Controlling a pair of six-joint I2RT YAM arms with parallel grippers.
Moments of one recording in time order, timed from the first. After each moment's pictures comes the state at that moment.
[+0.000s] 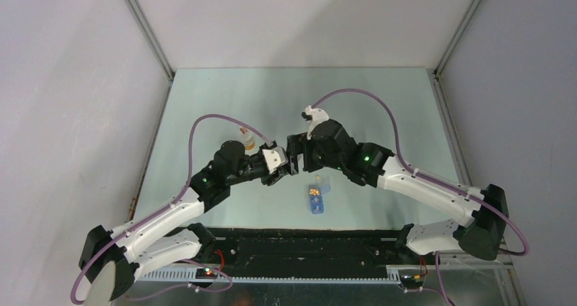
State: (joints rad) left arm -0.73 0.93 0.60 0.03 0.39 0.38; right arm 0.99 1.29 1.18 -0.44 0.09 0.59
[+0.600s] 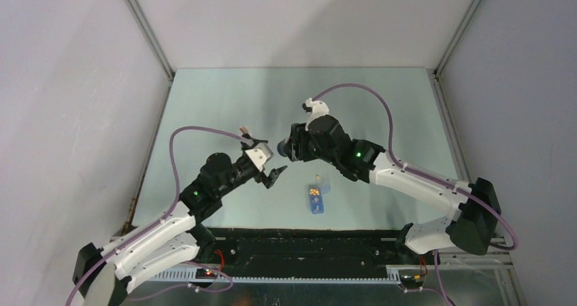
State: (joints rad) left arm -0.73 0.79 0.50 0.14 0.19 0.28; right arm 0.98 1.36 1.17 -0.29 0.18 0.58
